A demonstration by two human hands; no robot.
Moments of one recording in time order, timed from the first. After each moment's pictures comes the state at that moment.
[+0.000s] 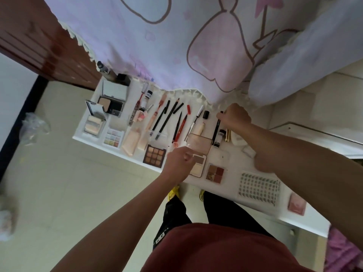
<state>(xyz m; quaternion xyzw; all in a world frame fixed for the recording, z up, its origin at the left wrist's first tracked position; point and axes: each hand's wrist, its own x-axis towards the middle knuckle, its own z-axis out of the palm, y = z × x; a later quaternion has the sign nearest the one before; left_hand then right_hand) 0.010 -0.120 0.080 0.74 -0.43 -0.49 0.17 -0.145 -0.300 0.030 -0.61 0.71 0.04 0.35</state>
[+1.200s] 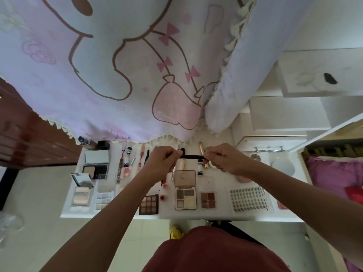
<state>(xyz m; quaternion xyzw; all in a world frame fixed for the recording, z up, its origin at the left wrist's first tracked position) 0.039 -0.205 0.166 0.59 -0.56 -0.53 0.23 -0.193 -0.204 0.168 -0.58 0.54 -0.17 0.58</state>
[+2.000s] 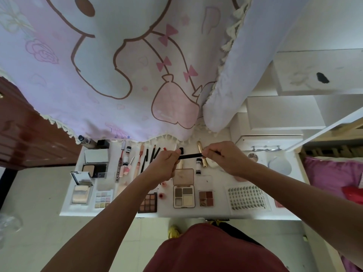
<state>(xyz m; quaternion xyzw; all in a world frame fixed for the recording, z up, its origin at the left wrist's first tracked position) 0.029 -0.193 0.173 0.58 -0.51 -0.60 0.17 -0.191 -0.194 0.179 -0.69 0.55 -0.20 0.43</state>
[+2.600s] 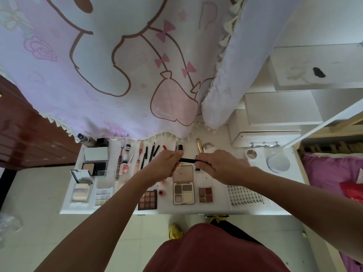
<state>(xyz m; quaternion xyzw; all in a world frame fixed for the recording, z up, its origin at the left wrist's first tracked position) 0.030 -0.188 0.176 0.55 -0.56 -0.61 0.13 -0.179 -0.172 0.174 -0.81 0.50 -0.04 0.30</state>
